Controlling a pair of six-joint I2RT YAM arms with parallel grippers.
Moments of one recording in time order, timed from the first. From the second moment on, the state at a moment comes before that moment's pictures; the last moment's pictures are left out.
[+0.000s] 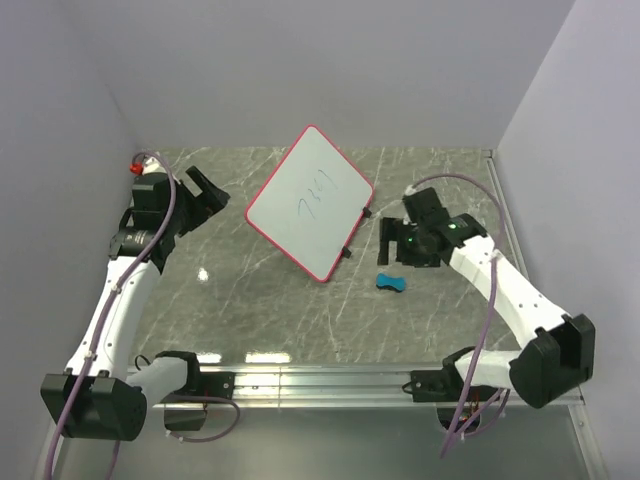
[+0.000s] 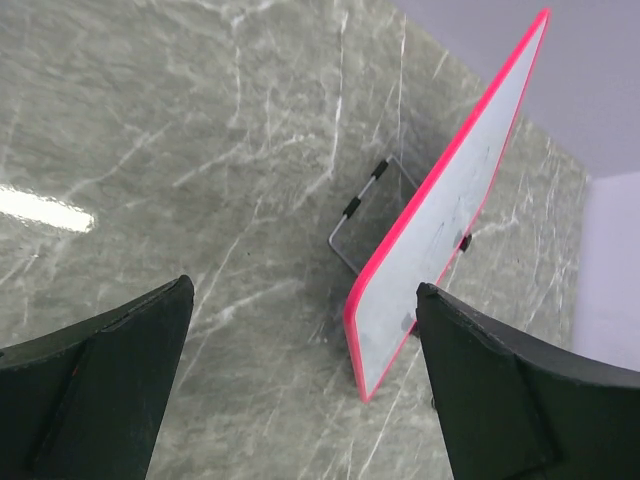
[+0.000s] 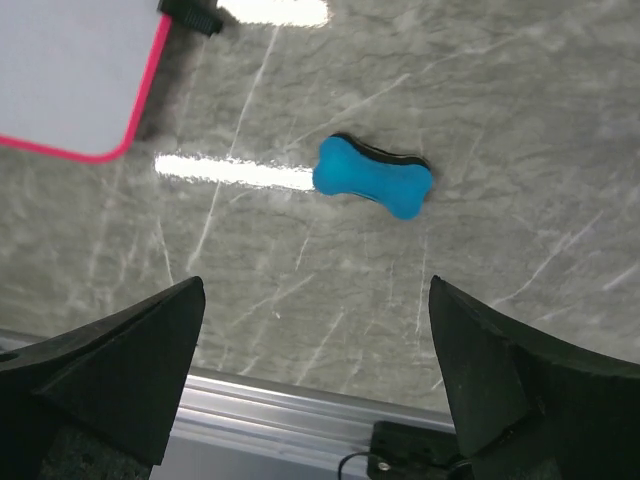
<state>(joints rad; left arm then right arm) -0.06 1.07 1.06 -0.47 0.07 -0.67 0.39 1.24 1.08 -0.88 0.00 0.44</state>
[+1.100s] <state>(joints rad) -0.06 1.11 1.06 -0.56 0.16 -0.61 0.57 1.74 1.08 -0.75 0.27 0.40</state>
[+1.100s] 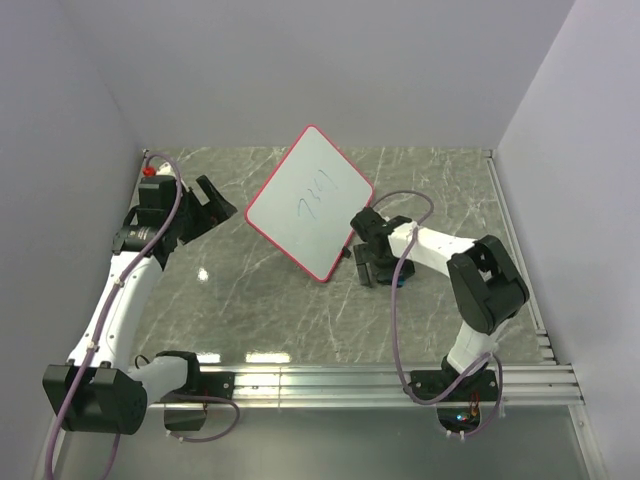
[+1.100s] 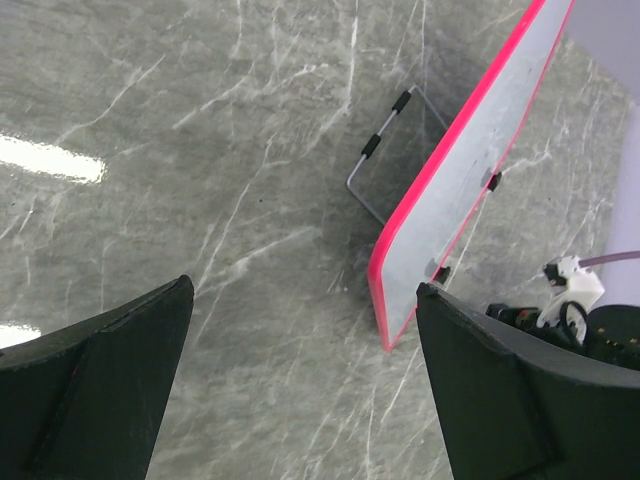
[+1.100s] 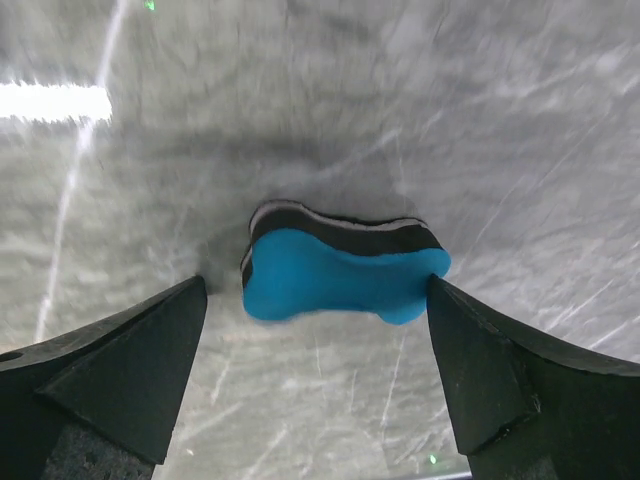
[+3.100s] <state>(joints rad) -0.08 1.14 1.02 -0.59 0.16 -0.56 0.33 1.71 1.02 -0.66 0.03 0.75</state>
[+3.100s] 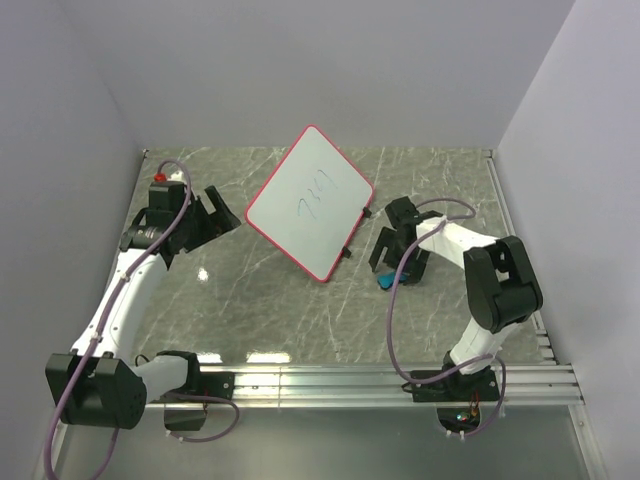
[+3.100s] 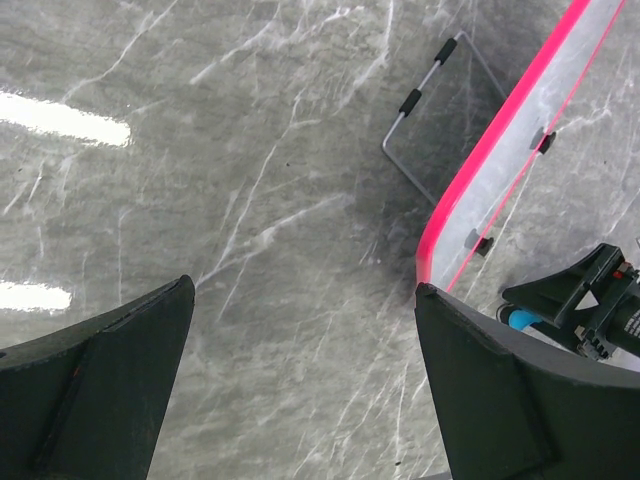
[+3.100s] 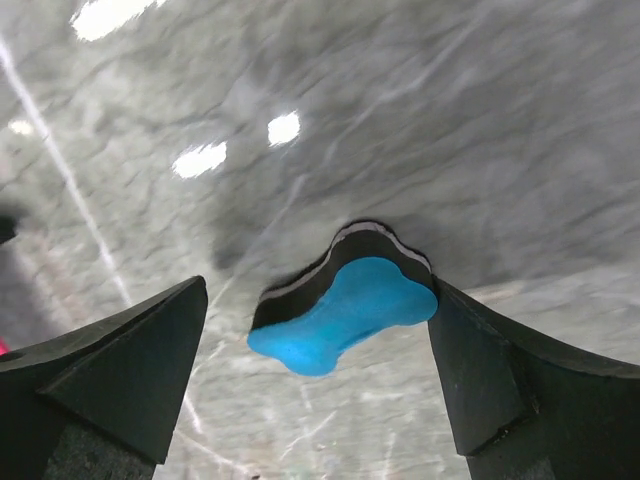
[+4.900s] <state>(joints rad) -0.10 1.20 1.03 -0.44 0.31 -0.52 0.34 1.70 1.34 -0.79 0.12 0.71</state>
